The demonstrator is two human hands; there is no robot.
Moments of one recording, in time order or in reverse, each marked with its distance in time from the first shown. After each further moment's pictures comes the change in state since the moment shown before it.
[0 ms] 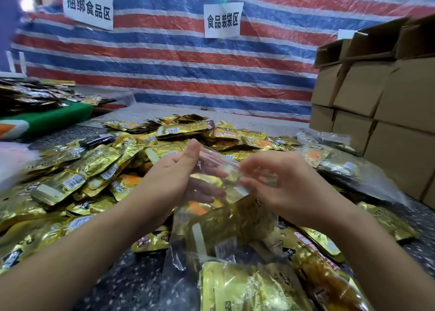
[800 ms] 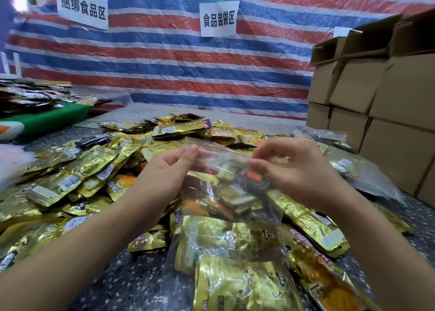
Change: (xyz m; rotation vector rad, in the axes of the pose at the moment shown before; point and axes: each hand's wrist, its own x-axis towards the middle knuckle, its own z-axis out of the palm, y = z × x) left_hand 0.001 -0.003 -0.002 0.015 0.073 0.023; right_hand 0.002 0.010 -0.015 0.189 0.094 0.155
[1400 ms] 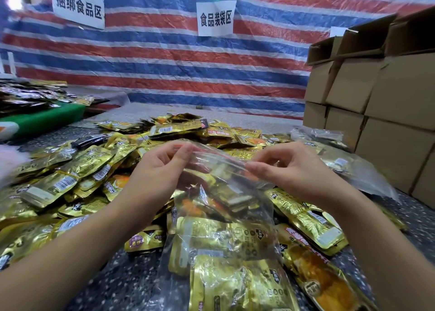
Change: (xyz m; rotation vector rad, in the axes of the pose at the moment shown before) left_hand -0.004 0.006 0.002 0.047 0.073 0.089; right_hand 0.001 0.009 -0.006 0.025 -0.134 0.111
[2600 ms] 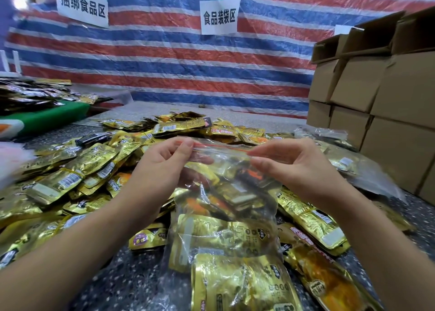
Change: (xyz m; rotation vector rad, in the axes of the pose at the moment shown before) left_hand 0.002 -0.002 -0.003 0.000 0.013 0.002; right_hand -0.001 0.002 0.005 0.282 0.056 -0.024
